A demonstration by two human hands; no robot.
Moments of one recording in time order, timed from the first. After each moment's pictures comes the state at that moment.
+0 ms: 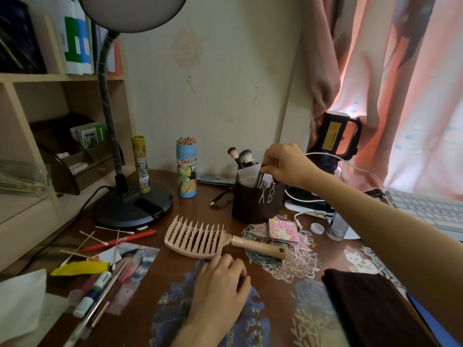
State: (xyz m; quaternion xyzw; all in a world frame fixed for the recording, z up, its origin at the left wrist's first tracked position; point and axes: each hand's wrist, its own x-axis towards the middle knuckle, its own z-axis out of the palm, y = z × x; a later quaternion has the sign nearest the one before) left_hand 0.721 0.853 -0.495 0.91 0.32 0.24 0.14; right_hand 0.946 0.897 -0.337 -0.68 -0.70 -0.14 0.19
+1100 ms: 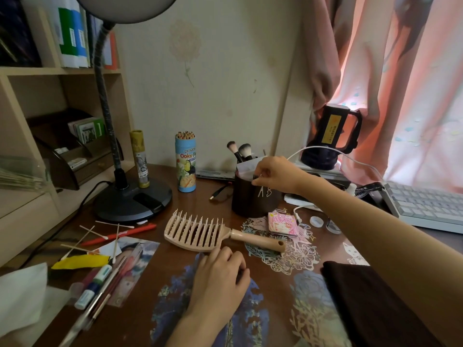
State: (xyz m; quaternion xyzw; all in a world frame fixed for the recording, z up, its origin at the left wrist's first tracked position) left_hand 0.723 0.855 -0.502 0.90 0.32 0.25 0.13; right_hand 0.946 0.902 -0.367 -0.70 -0.70 -0.04 0.14
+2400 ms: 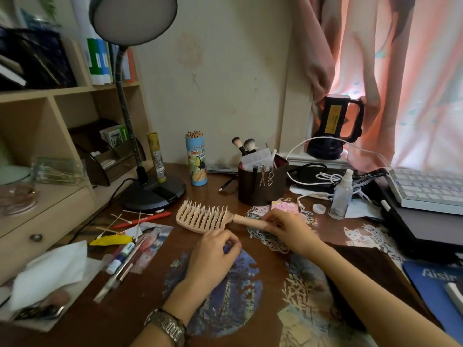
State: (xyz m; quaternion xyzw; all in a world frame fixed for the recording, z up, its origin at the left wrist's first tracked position) left_hand 0.713 0.861 -0.502 0.87 0.35 0.29 0.20; right_hand 0.919 0.805 -0.479 -0.72 -0.62 0.10 0.29
